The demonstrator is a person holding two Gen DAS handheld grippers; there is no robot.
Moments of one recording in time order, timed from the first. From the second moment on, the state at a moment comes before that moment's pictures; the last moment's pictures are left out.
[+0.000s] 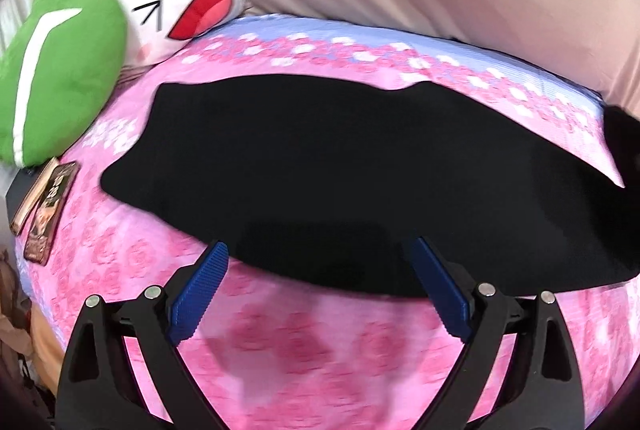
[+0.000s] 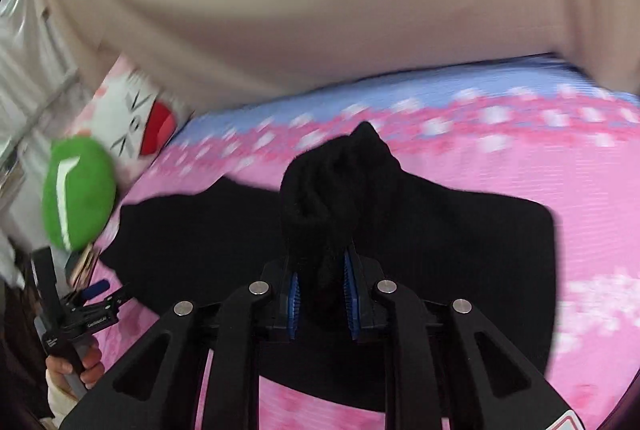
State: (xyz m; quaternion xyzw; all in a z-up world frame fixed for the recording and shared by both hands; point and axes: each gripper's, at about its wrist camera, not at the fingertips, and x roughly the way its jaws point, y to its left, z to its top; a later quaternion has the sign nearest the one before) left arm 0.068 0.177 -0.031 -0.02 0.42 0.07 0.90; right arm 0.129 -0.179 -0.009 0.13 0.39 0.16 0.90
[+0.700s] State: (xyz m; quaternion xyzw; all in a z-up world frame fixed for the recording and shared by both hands) left arm 0.061 0.187 -0.038 -0.04 0.42 0.04 0.91; right arm 0.080 -0.293 -0.044 0.20 0.42 0.00 0.88
